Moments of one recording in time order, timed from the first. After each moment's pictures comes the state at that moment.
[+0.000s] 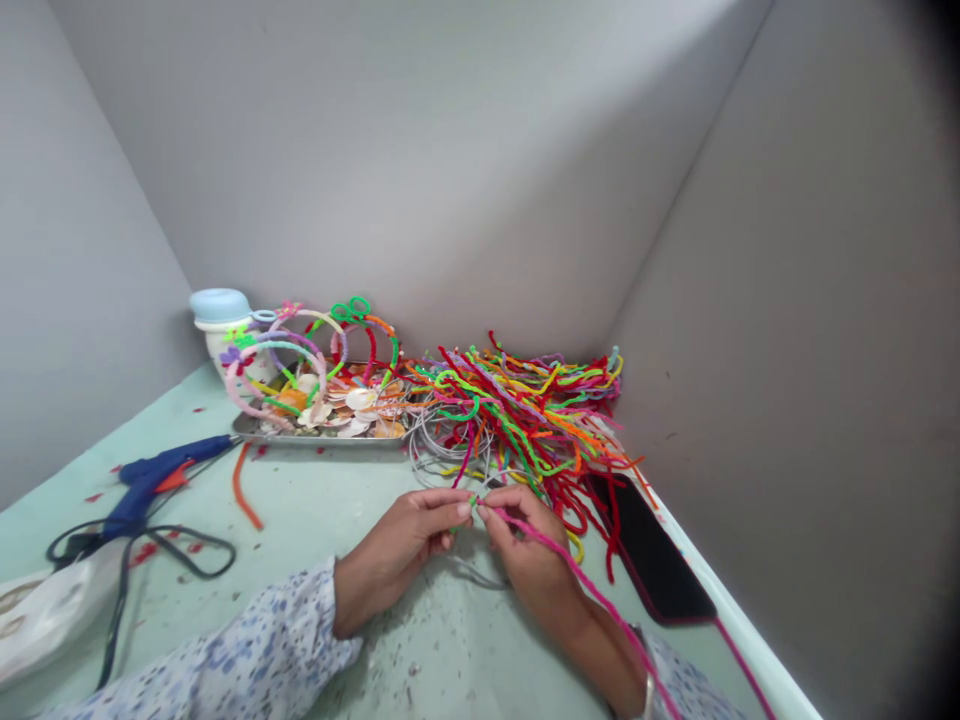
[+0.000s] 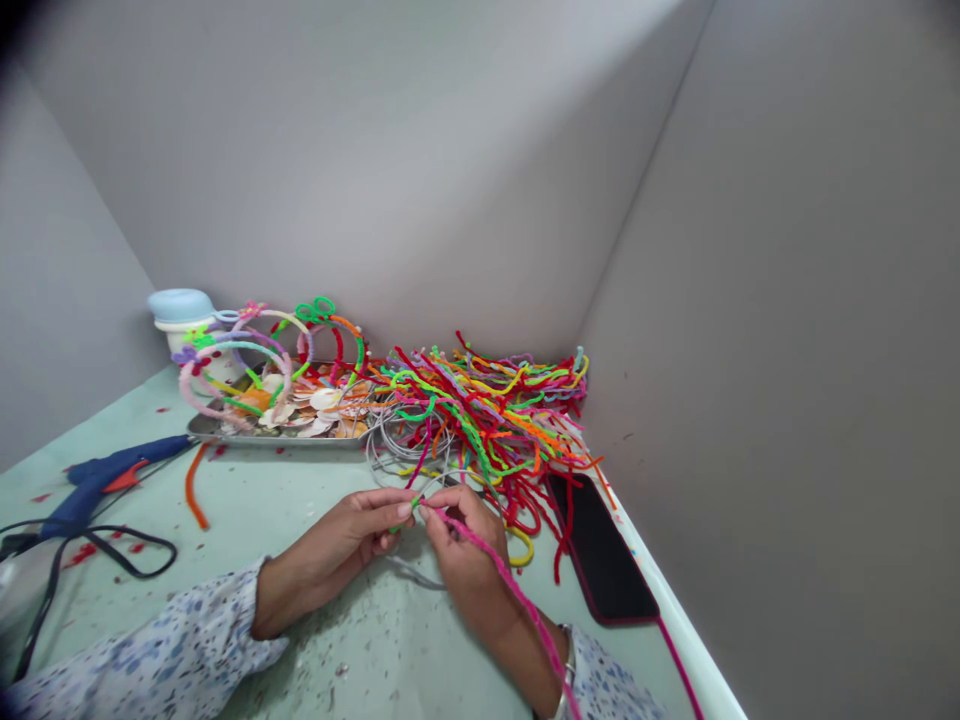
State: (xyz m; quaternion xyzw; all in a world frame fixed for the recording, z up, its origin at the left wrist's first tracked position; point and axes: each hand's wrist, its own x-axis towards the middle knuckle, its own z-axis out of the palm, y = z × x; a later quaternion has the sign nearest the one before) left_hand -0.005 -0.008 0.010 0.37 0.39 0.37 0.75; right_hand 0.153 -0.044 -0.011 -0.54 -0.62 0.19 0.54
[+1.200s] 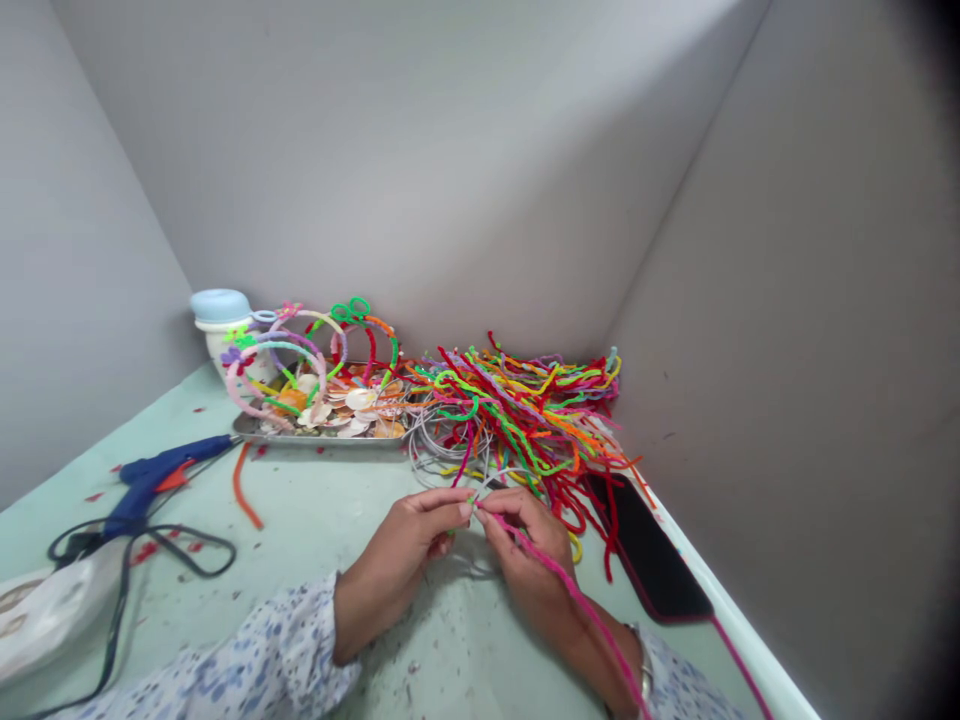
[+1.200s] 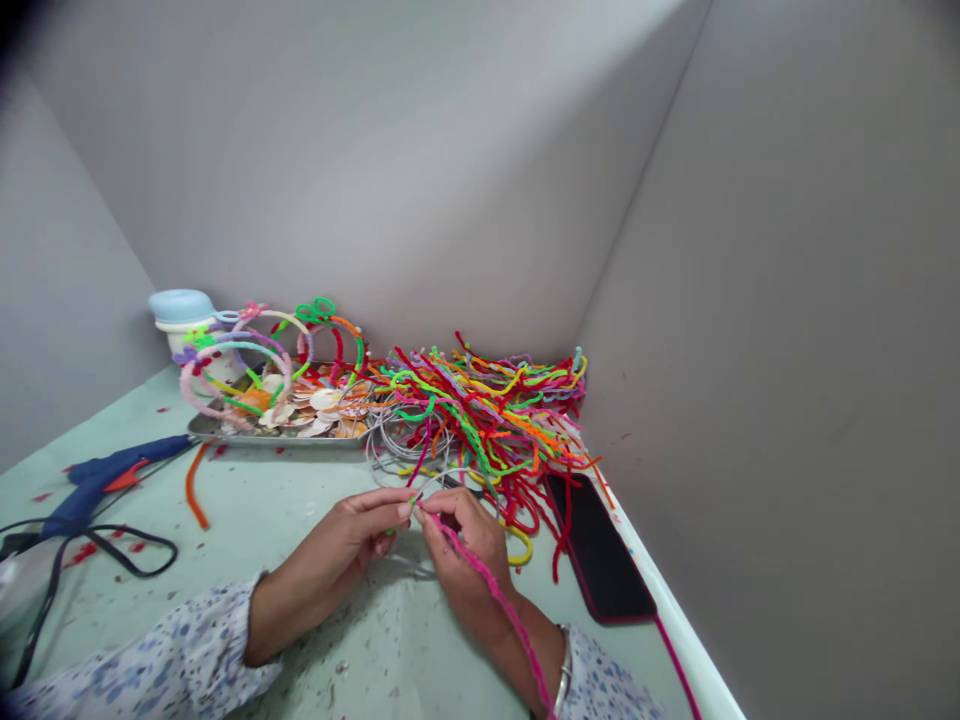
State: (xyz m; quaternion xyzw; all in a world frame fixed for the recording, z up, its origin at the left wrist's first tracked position) left_hand 0.000 -0.021 0.019 0.42 0.42 0.40 0.70; right_hand 0.155 -0.048 -0.011 -0.46 -0.67 0.13 0.56
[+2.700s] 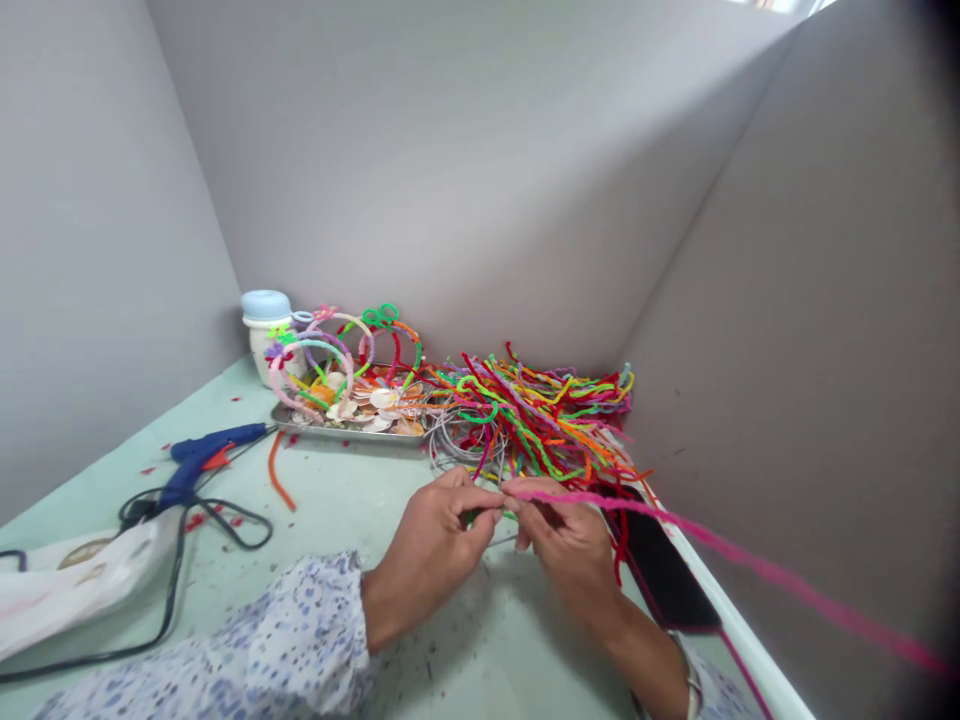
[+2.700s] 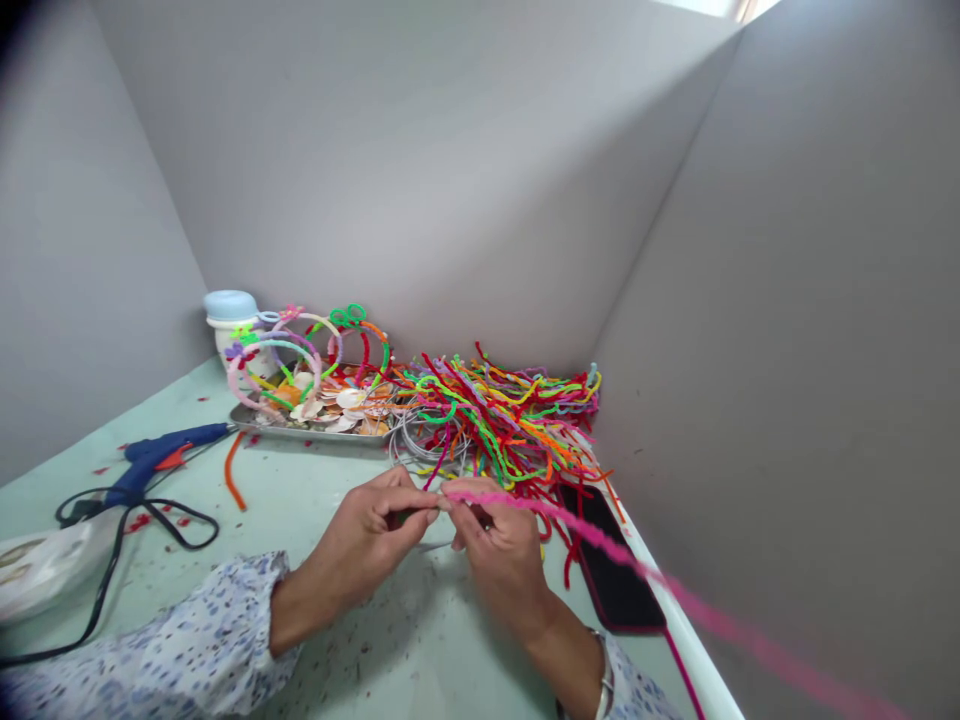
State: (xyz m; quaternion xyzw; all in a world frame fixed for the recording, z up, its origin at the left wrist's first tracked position) left_hand -0.006 -0.044 0.059 0.76 0.39 0.40 0.33; right_hand 0.158 -0.058 0.032 -0.47 -0.65 0.22 0.56
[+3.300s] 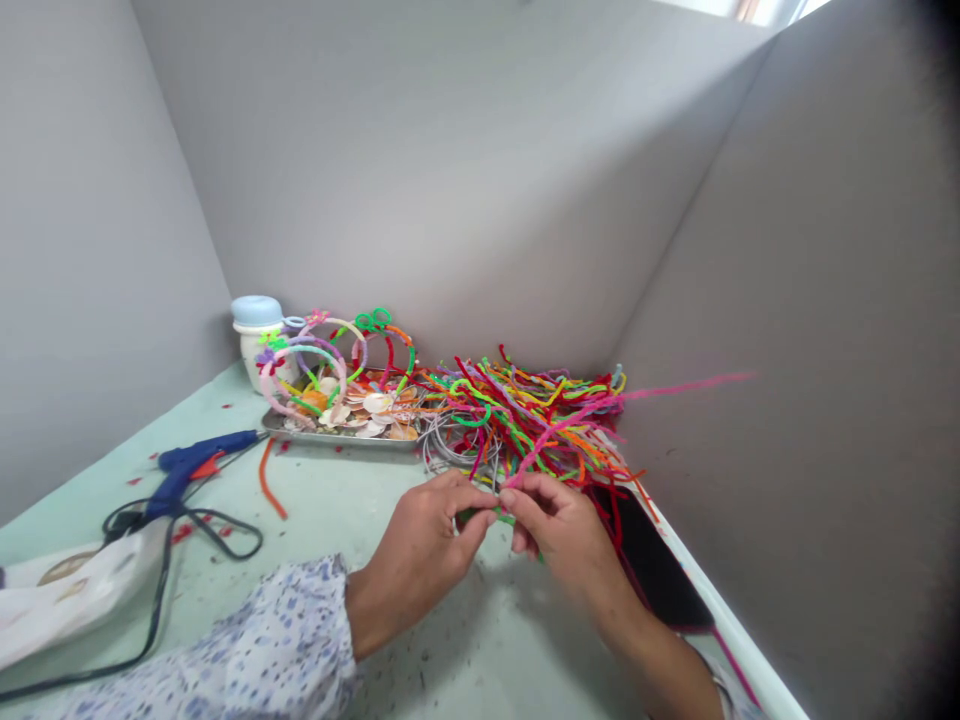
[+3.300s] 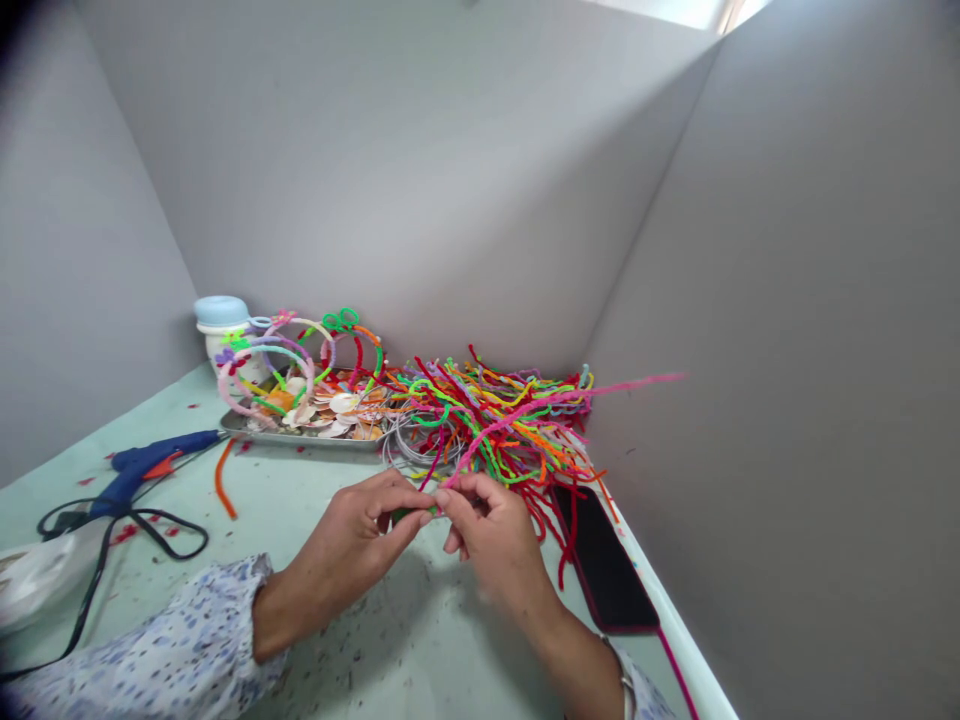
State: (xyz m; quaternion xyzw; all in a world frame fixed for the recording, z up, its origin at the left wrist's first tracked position) left_hand -0.008 -0.041 0.066 0.79 0.38 0.39 0.27; right_hand 0.153 -0.057 0.064 -0.55 -0.51 0.44 0.50
